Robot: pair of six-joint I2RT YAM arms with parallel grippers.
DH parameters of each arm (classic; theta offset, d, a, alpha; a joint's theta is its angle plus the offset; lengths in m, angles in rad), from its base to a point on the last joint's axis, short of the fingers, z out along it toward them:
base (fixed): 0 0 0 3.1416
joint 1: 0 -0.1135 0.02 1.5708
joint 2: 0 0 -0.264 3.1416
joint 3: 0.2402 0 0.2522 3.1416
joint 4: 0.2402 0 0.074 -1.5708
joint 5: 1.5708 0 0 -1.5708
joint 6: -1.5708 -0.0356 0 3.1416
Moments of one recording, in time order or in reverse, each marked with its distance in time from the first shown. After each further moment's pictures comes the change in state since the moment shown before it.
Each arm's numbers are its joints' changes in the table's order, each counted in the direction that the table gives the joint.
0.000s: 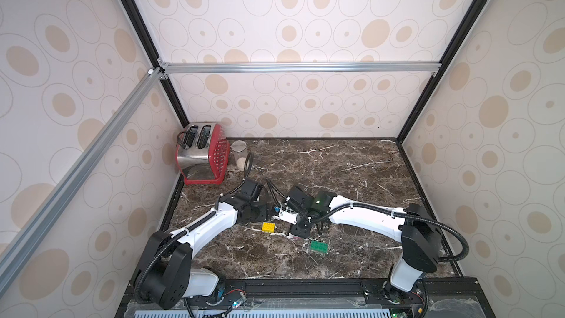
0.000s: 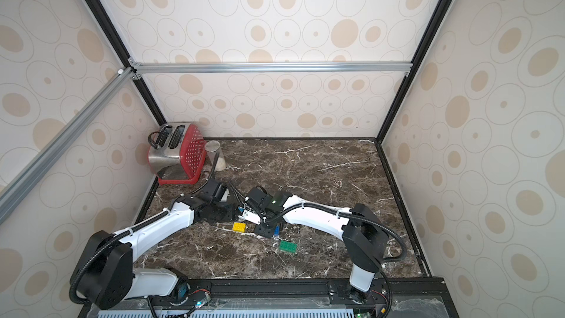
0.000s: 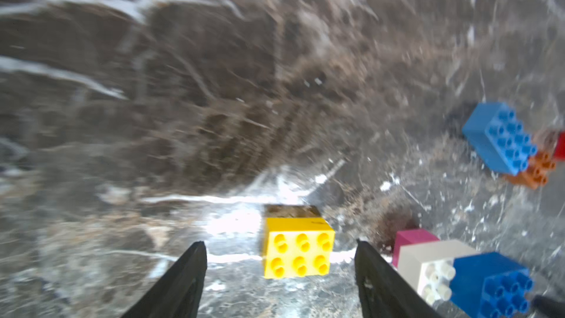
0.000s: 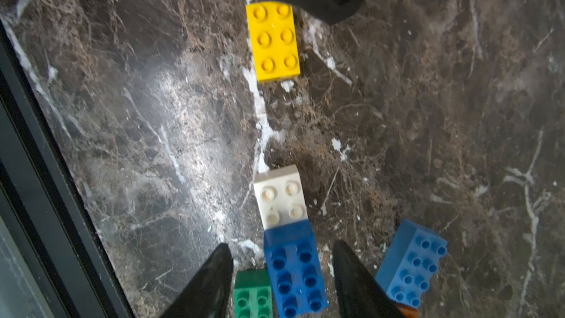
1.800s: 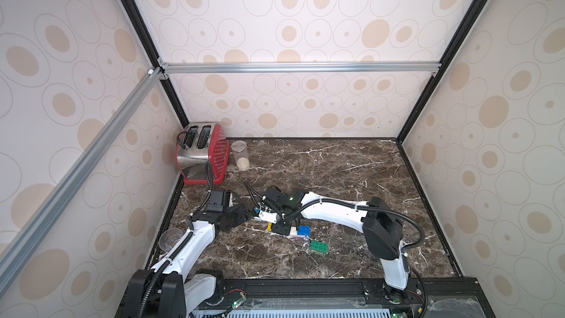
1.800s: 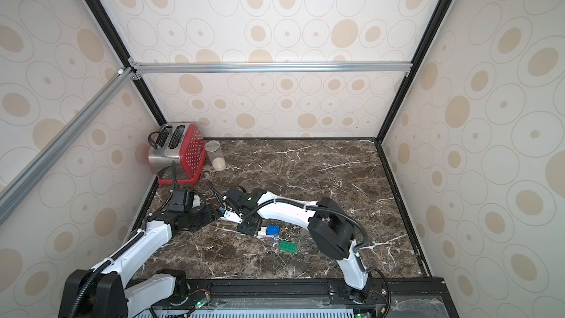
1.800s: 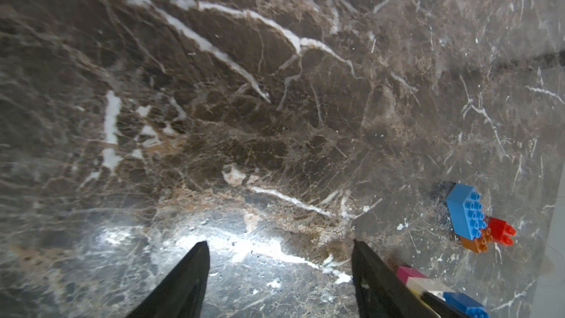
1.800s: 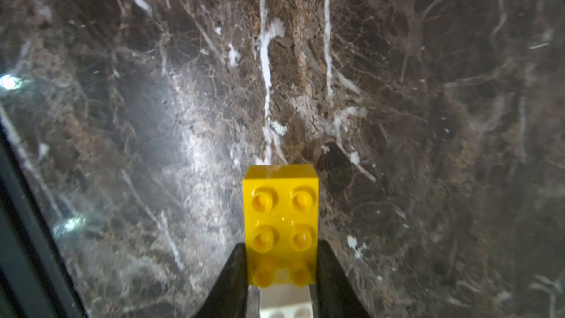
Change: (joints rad) left arm -0.277 -0.190 -0.208 -0.118 0.182 0.068; right arm -0.027 0.198 0.248 0.069 -0.010 0.051
